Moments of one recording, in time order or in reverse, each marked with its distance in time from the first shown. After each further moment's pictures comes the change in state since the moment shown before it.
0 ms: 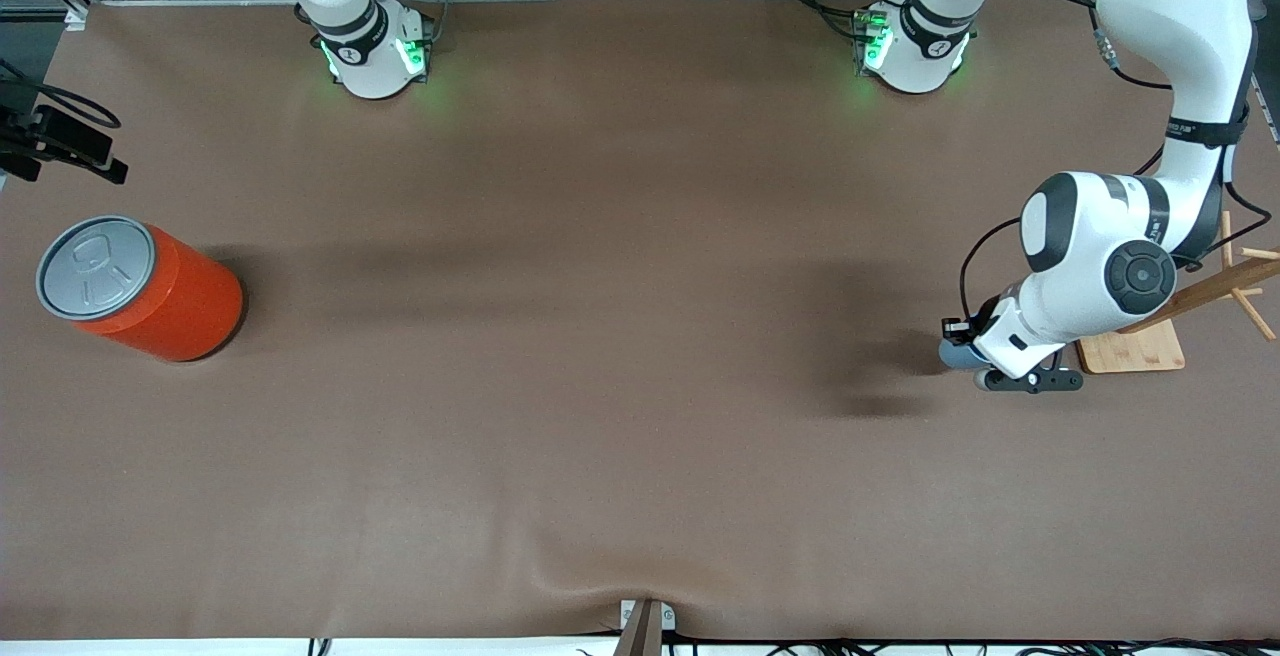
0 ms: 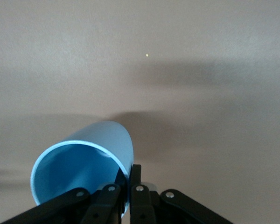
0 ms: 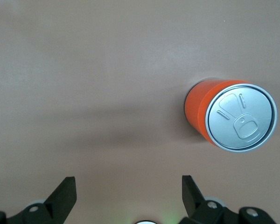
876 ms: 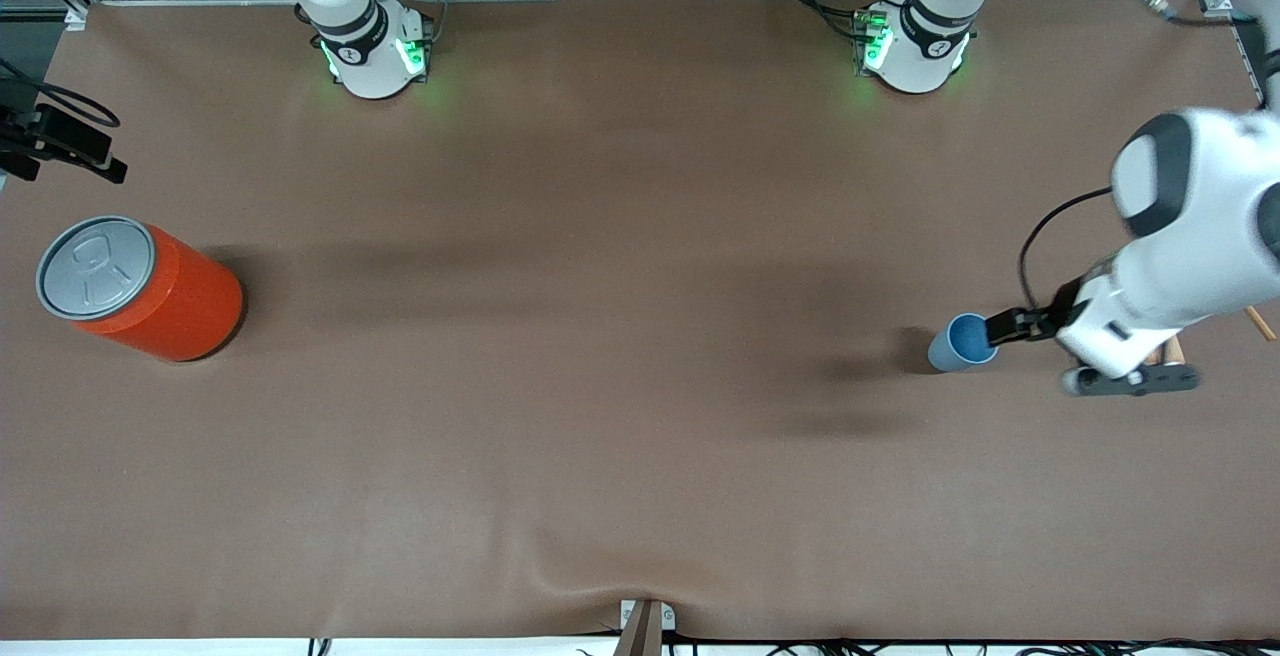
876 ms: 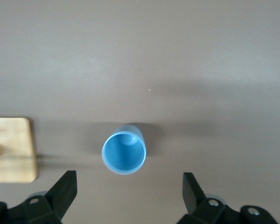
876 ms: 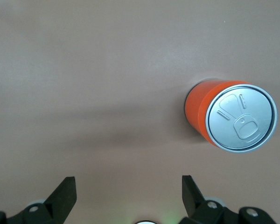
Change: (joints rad) left arm 0.001 -0.108 0.000 0.365 0.001 -0.395 -0.045; right arm 0.000 0.000 0.002 0.001 0.000 -0.001 0.000
